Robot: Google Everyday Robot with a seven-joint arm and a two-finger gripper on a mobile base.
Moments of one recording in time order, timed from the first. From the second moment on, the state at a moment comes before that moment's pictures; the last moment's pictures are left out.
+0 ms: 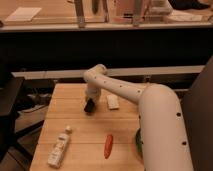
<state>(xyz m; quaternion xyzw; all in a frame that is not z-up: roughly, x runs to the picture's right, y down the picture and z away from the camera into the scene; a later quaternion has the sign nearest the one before) -0.073 0.082 0.915 -0.21 -0.26 -0.50 0.80</state>
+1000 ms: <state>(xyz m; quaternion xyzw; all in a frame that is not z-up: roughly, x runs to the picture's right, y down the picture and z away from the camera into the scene) 0.026 0.066 0.899 -0.21 -0.25 -0.46 0.82</state>
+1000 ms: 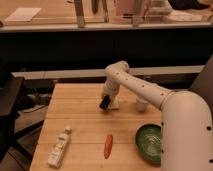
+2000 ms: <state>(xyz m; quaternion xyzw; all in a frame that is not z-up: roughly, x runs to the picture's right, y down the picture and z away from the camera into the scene) 0.033 0.071 0.898 -0.22 -0.25 -0.45 0.83</state>
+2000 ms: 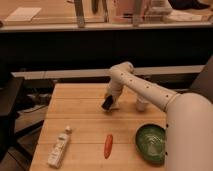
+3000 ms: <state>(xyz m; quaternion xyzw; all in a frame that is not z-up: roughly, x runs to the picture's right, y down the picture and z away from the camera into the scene) 0.045 0.076 0.894 -0.22 -0.25 -0.44 0.83</state>
